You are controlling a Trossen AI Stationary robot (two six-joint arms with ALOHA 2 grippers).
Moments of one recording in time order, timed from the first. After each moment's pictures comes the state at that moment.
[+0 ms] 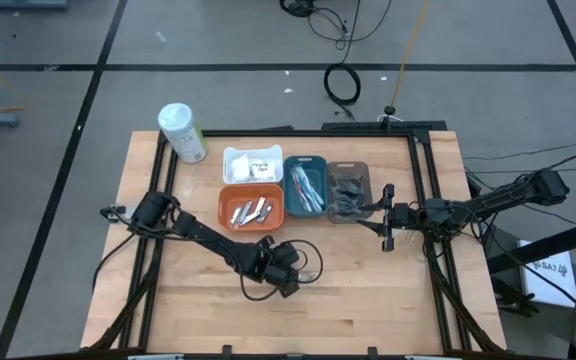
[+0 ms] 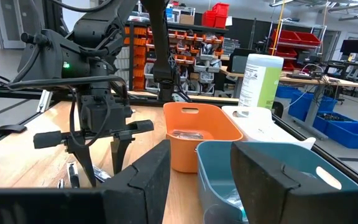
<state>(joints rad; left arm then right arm) -0.37 2.07 1.32 -0.47 -0.32 -0.82 0.22 0.62 0.02 0.65 0.29 -0.09</state>
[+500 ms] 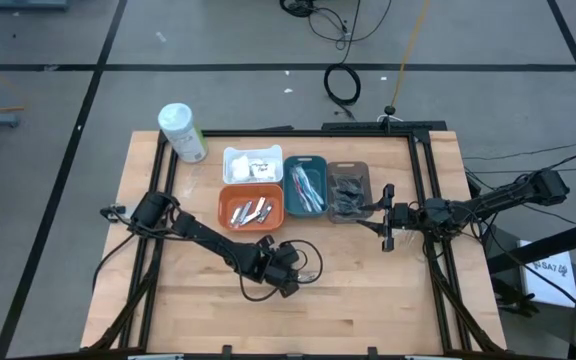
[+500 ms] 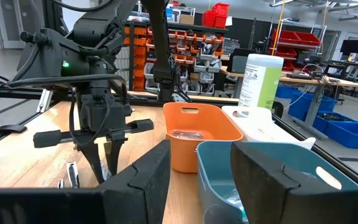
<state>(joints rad) -0.37 2.07 1.32 -0.47 -0.32 -0.82 0.22 0.62 0.02 0.65 0.29 -0.09</state>
